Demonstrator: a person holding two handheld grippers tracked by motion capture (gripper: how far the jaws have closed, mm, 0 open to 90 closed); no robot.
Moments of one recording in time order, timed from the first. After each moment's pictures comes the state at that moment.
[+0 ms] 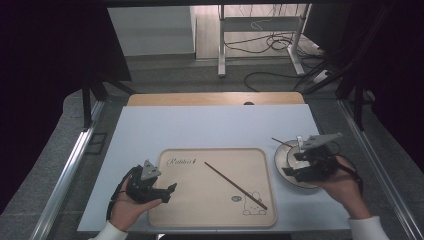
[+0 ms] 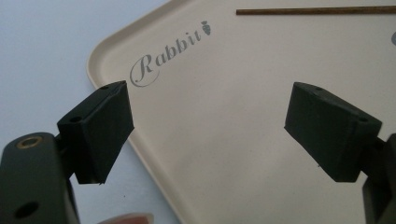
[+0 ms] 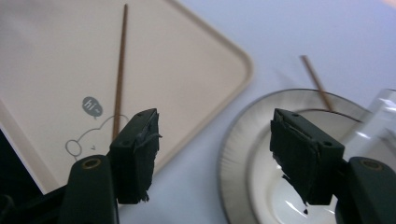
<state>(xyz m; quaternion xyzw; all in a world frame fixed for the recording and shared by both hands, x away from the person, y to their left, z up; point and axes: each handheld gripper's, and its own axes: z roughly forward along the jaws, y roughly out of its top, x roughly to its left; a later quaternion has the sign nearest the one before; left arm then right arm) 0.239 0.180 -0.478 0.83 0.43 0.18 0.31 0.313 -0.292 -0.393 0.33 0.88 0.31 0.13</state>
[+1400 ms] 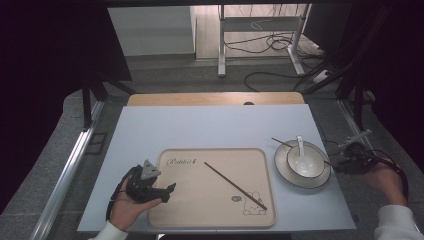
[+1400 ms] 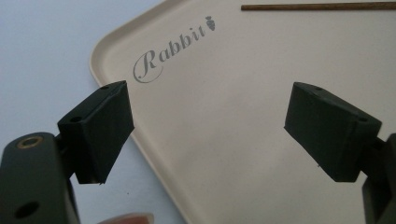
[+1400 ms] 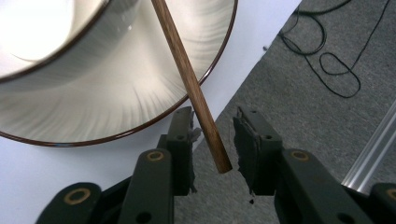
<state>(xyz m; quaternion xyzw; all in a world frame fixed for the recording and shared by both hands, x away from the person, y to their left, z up) 0.240 0.180 -0.481 0.83 0.44 0.18 0.31 0.376 -0.432 -0.457 0.41 0.90 0.12 0.12</state>
